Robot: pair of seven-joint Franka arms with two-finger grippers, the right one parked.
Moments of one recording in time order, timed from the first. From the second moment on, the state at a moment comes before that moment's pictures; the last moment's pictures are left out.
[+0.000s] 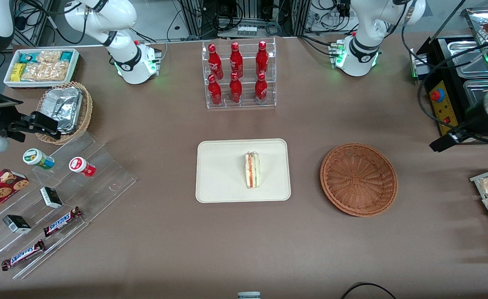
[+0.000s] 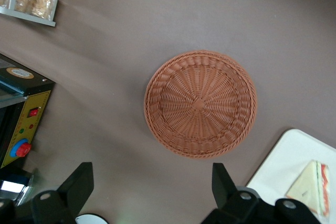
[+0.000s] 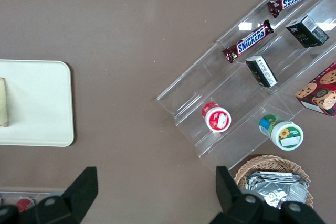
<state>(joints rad) -0.36 0.18 0.39 -1.38 -0.05 1.46 -0.46</state>
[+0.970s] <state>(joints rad) -0.01 0.01 -0.01 -1.49 -0.01 1.34 -0.03</state>
